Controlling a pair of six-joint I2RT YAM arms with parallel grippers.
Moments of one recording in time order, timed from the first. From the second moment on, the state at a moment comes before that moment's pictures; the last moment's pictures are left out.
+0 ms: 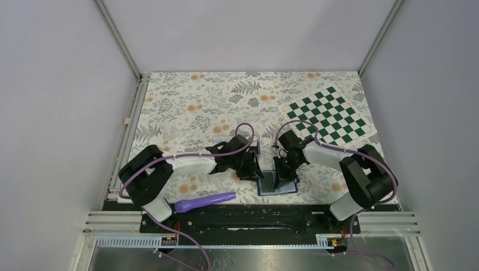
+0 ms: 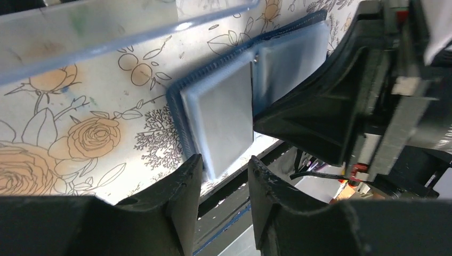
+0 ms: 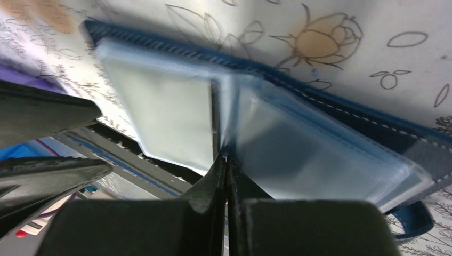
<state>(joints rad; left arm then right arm) -0.91 1.61 0.82 -0.08 0.31 -1.03 0.56 1.54 0.75 -0.60 -0.44 0.44</state>
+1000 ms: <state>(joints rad) -0.91 1.73 0.90 -0.12 0.33 -1.00 0.55 1.58 0.73 -0.58 -0.48 0.45</state>
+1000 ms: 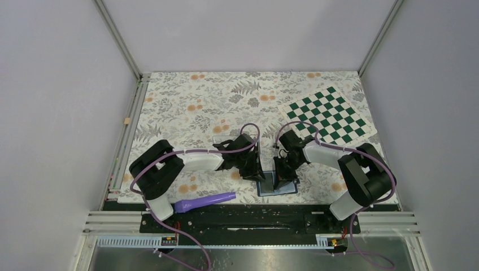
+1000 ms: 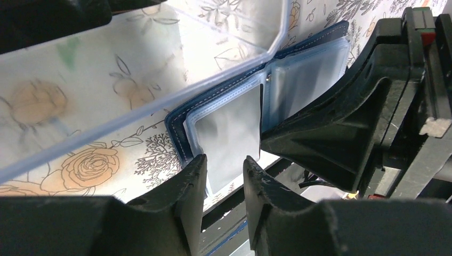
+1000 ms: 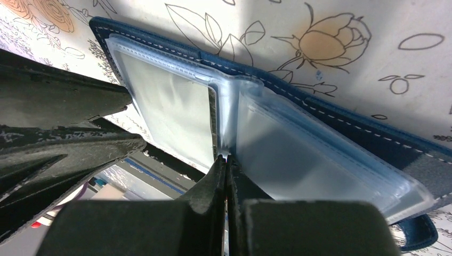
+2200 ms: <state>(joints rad) -0.93 1.76 0.96 -0.21 0.30 -0.97 0.55 1.59 0.74 -0.58 -0.49 0.45</state>
